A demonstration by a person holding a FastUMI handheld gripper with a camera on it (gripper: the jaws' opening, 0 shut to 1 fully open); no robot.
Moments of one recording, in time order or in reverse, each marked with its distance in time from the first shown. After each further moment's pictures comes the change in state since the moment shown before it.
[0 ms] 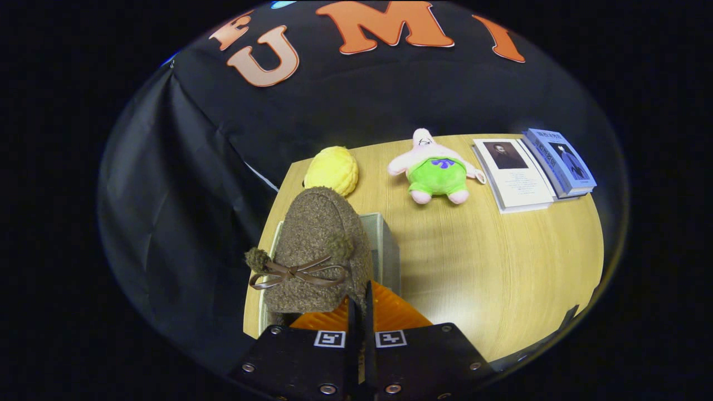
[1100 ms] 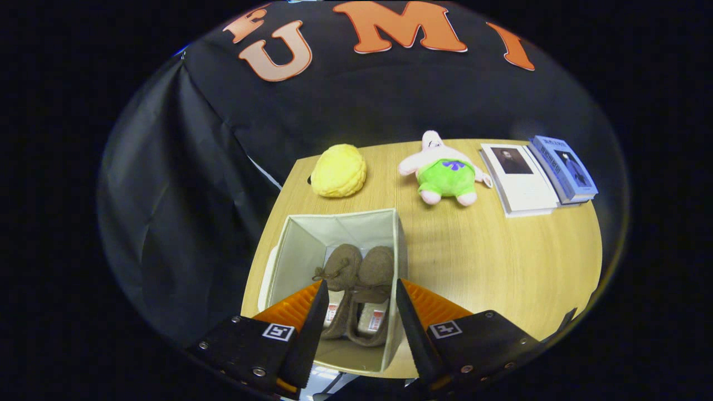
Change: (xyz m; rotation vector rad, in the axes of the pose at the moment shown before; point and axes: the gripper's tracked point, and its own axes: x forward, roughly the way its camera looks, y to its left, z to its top) arm -0.012 0.003 0.012 -0.053 -0.052 -0.010
